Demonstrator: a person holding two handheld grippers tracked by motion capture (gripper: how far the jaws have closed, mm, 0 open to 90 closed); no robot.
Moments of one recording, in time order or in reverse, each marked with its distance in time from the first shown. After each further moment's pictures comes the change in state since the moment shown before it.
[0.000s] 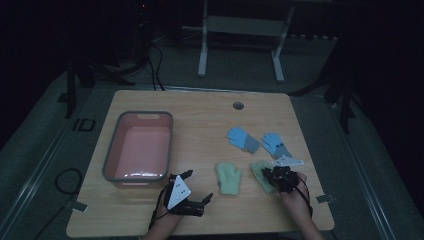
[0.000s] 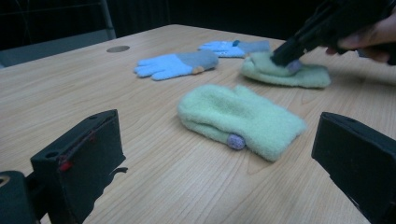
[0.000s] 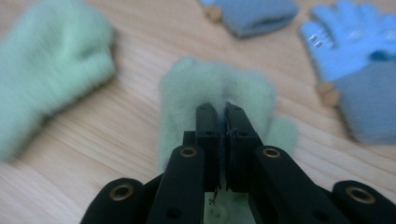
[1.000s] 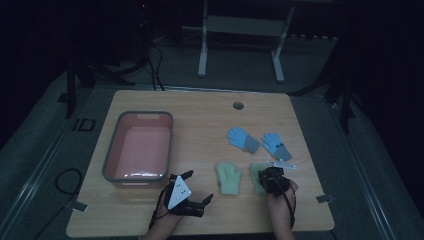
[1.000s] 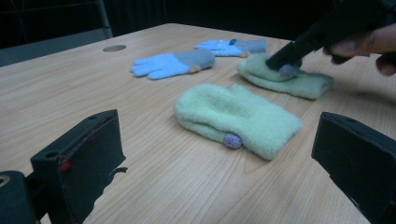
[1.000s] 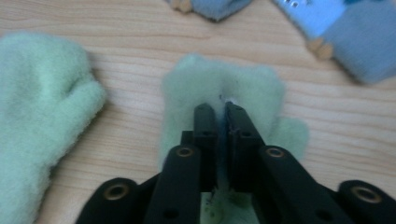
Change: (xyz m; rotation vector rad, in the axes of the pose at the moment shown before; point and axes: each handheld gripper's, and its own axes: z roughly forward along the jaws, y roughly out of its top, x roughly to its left) left arm -0.001 0.000 0.000 0.006 -0.012 0.007; right arm 0.034 0.000 0.010 0.032 -0.174 0.283
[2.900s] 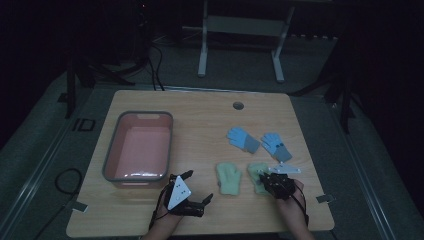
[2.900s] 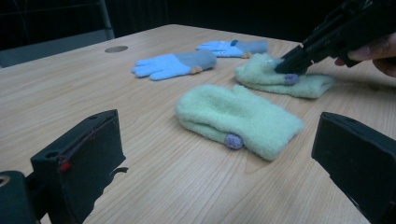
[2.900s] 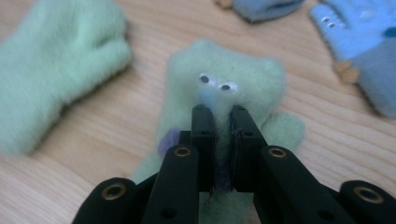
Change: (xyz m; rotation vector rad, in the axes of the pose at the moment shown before) left arm 0.000 0.000 0.000 -0.005 0.007 -0.003; right arm -0.020 -0.010 -0.006 -0.049 0.148 -0.235
